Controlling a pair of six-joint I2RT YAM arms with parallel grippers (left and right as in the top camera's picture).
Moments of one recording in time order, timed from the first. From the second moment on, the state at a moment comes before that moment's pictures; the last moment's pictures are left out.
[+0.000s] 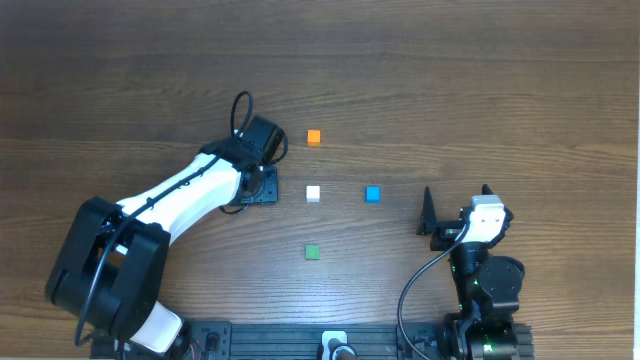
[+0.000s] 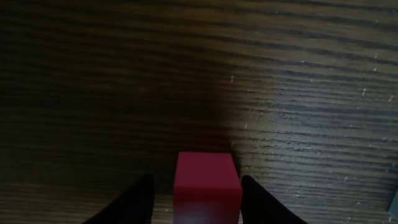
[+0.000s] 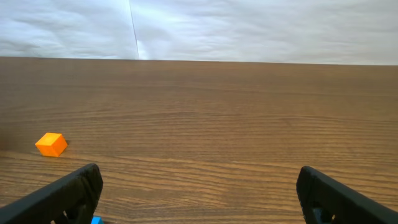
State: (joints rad) left arm -0.48 1.73 0.95 -0.64 -0.09 -0.53; right arm 0.05 0.04 0.05 -0.15 0.00 0.00
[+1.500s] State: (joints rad) left arm -0.61 1.73 1.26 -0.87 -0.10 -0.66; right arm 0.05 0.04 0.05 -0.15 0.00 0.00
